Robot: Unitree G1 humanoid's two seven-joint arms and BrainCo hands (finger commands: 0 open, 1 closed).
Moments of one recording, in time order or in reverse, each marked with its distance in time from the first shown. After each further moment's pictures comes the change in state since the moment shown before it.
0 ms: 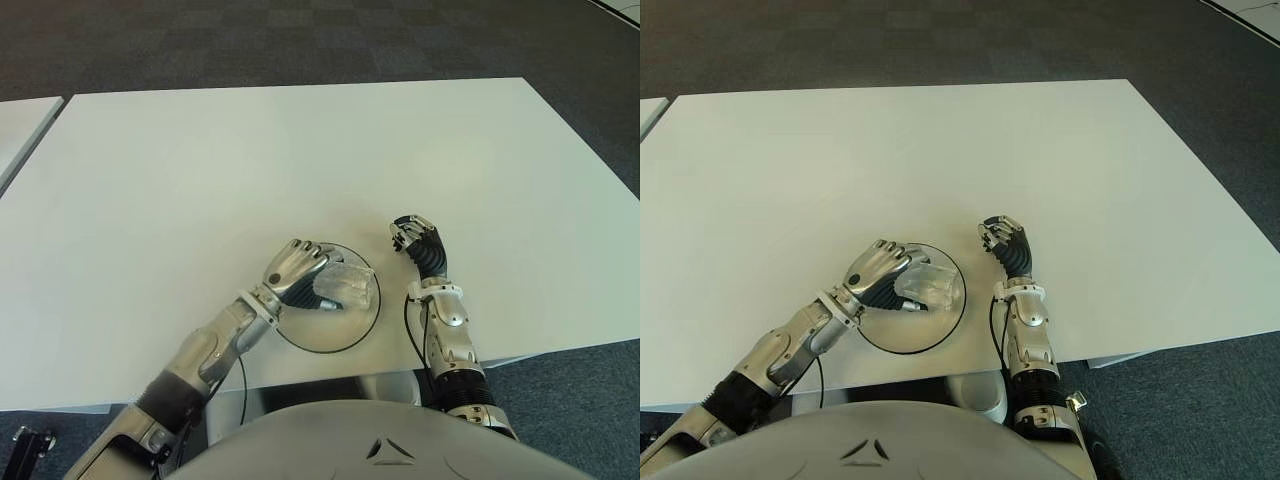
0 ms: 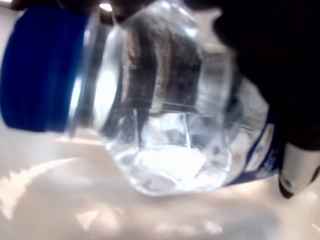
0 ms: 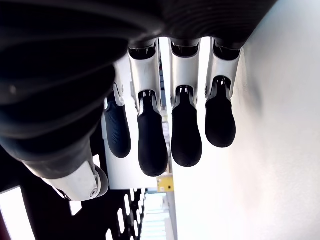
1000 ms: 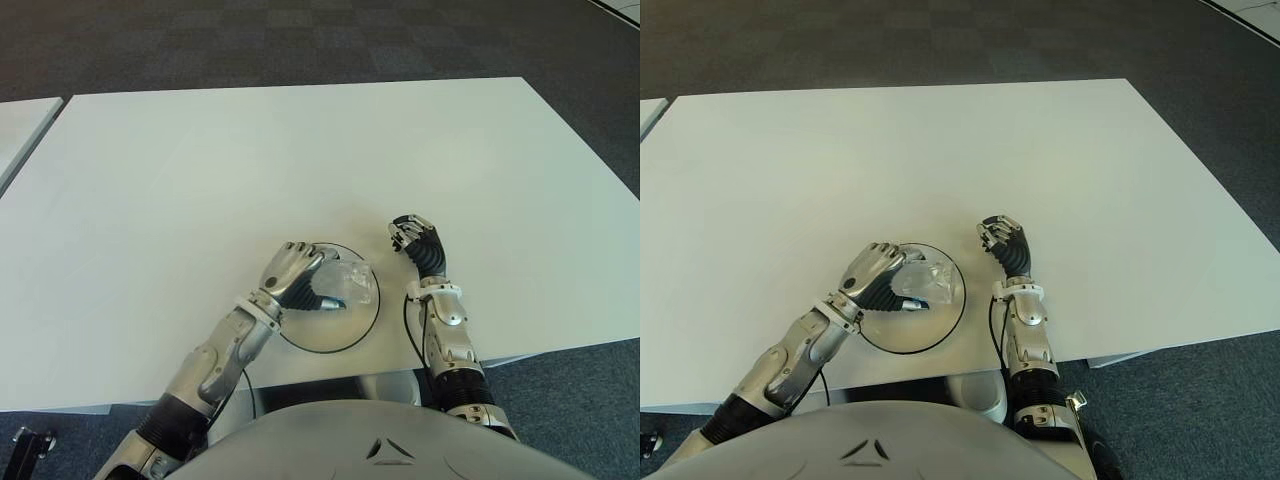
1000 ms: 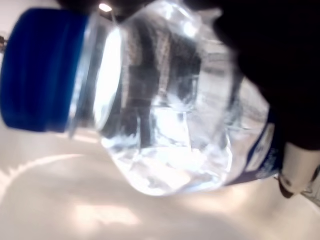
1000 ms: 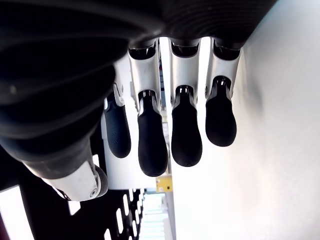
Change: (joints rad) left arm 0.110 -0.073 0.041 -0.121 0.029 0.117 -0.021; right arm -0.002 -0.003 0.007 0.000 -0.009 0.004 -0.015
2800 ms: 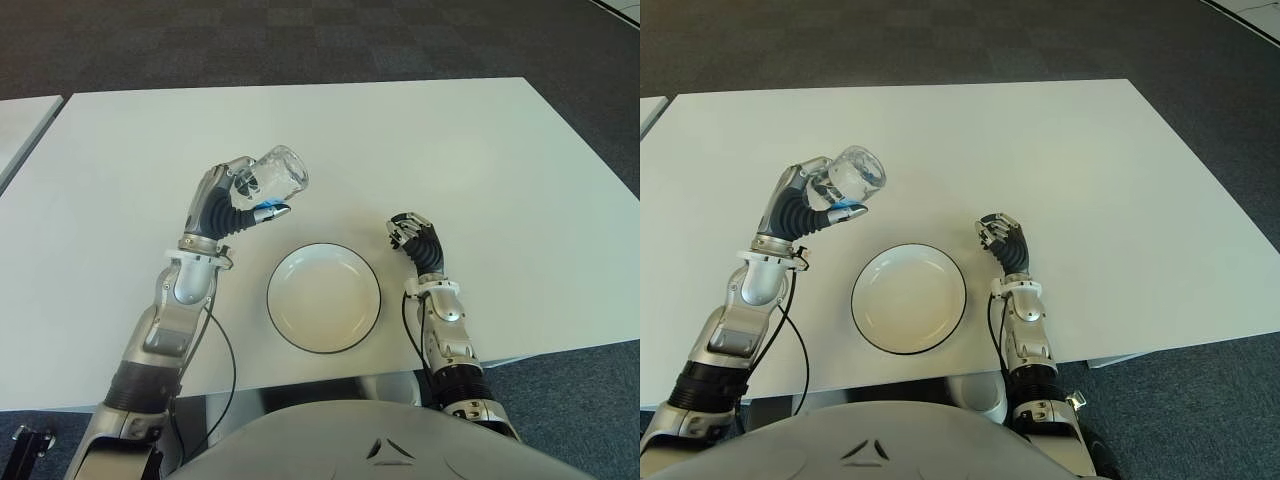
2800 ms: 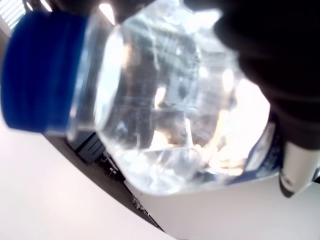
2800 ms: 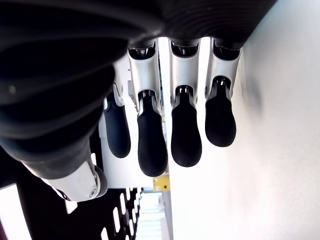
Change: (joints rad) left arm -0.096 0.012 0.359 -0.144 -0.582 0.059 -0.056; right arm -0.022 0.000 0.007 0.015 -0.006 0.017 -0.013
